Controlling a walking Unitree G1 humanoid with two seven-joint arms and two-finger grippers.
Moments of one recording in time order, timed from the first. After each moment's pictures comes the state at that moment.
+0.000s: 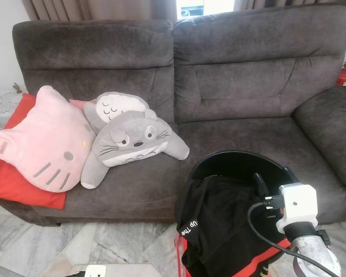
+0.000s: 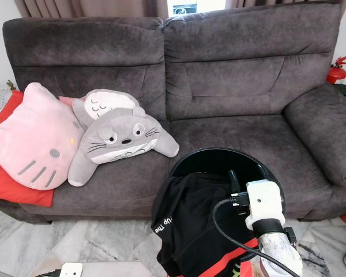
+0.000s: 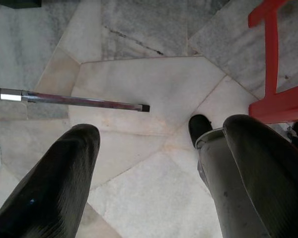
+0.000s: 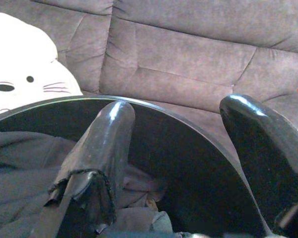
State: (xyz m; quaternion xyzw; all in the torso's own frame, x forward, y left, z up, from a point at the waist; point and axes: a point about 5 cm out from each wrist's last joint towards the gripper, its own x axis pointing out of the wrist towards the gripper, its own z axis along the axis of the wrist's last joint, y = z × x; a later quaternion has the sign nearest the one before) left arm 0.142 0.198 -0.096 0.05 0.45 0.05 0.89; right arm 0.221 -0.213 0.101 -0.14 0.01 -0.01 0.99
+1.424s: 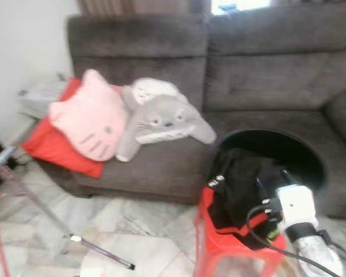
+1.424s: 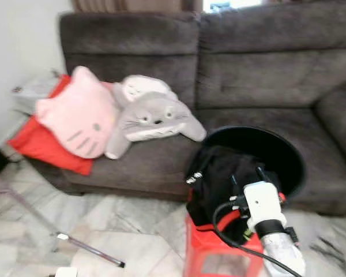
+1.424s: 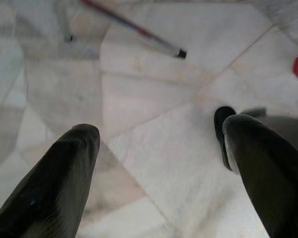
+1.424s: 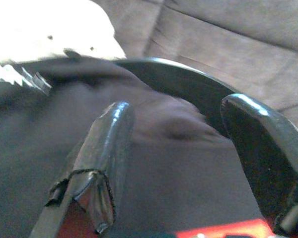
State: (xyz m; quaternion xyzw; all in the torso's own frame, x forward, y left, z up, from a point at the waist) left arm 0.137 0.207 -0.097 0.06 0.46 0.06 0.89; right arm 0.222 -0.223 0.096 -0.21 0.04 0.02 0.98
